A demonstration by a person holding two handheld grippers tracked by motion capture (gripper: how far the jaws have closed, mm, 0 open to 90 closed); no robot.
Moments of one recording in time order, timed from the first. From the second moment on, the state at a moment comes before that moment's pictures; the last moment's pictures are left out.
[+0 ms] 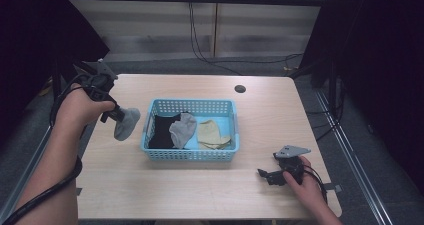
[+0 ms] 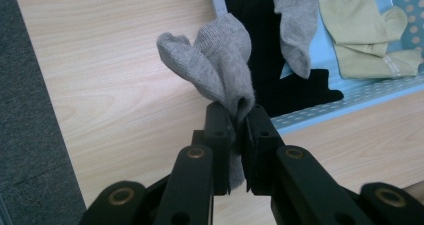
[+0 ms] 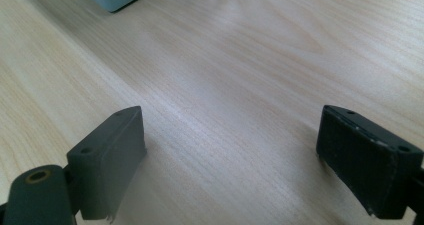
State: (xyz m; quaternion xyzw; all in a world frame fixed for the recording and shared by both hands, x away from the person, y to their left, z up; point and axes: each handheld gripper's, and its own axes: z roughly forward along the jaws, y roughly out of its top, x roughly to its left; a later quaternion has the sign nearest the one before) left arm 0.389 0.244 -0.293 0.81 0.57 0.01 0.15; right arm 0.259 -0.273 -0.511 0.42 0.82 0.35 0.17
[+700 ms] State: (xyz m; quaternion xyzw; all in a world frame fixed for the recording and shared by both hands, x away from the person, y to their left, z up) left arm 0.389 0.269 -0.332 0.78 0.61 0.01 0.15; right arm 0.259 -0.273 -0.511 0.42 0.82 0.35 0.17
